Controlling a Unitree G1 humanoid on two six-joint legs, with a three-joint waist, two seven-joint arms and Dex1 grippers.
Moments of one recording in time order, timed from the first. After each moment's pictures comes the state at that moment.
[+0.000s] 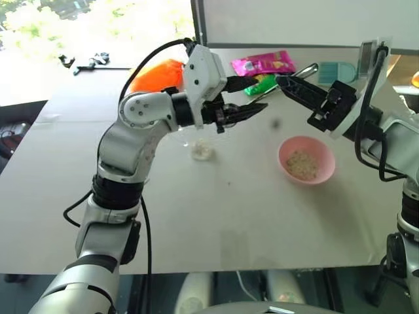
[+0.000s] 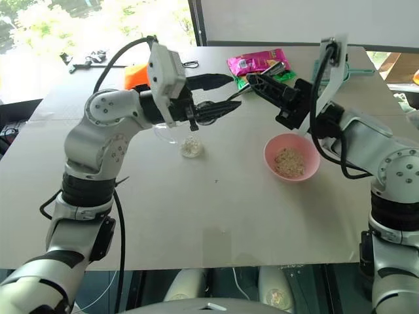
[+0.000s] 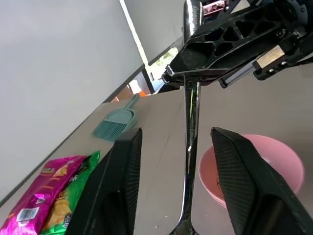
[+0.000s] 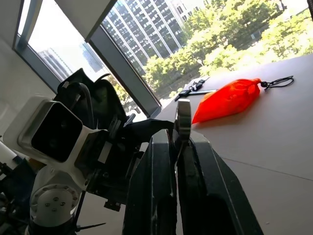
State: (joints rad) left arm -0.84 0.51 -0.06 -0.21 -0.44 0.50 -0.90; right arm -0.68 -0.63 -0.17 -0.34 1.69 0.87 -0.11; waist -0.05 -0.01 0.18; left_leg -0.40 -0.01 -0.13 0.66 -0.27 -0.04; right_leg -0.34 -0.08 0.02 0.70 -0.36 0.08
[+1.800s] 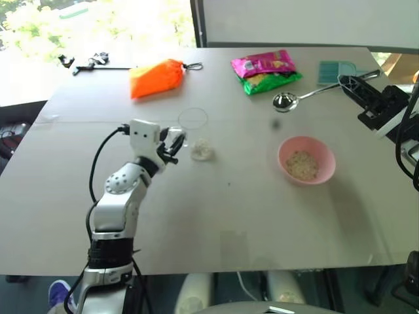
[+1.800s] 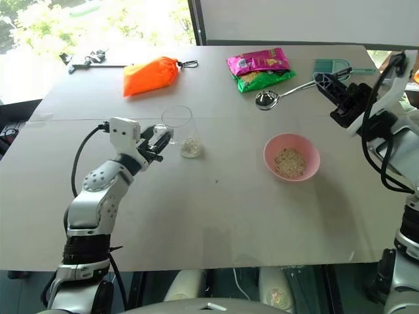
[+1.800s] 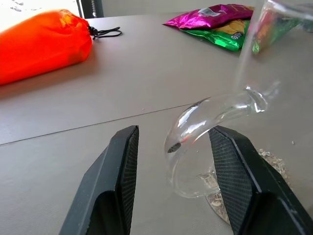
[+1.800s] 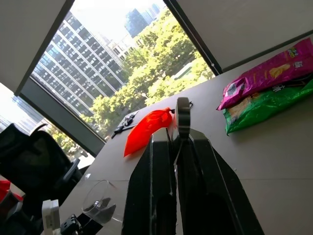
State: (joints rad) left arm -0.31 0.38 0.16 -0.11 -0.29 0.40 -0.37; right arm -0.51 -0.70 -0.41 -0.24 1.61 0.85 -0.07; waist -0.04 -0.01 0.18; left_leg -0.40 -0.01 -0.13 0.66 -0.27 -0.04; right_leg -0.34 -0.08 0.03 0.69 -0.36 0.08
